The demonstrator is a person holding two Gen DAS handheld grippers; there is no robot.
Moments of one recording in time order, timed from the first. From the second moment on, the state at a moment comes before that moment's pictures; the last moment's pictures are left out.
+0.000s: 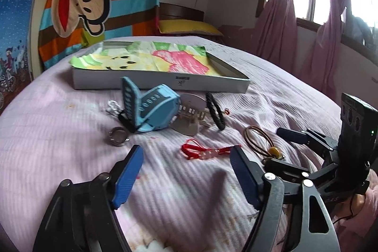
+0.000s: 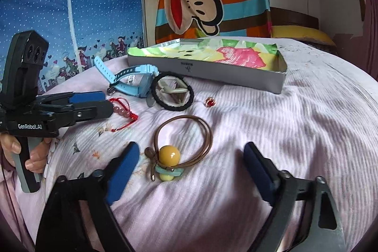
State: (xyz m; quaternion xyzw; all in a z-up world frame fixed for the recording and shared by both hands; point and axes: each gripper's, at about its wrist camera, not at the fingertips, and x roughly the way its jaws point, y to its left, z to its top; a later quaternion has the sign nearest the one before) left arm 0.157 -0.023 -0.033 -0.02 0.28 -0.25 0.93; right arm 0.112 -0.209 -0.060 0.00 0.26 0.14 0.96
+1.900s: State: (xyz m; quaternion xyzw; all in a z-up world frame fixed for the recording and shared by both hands) left arm 0.152 -0.014 0.050 -0.07 0.21 -0.25 0.94; right arm 0.124 -0.214 0.006 0.03 0.17 0.18 0.97
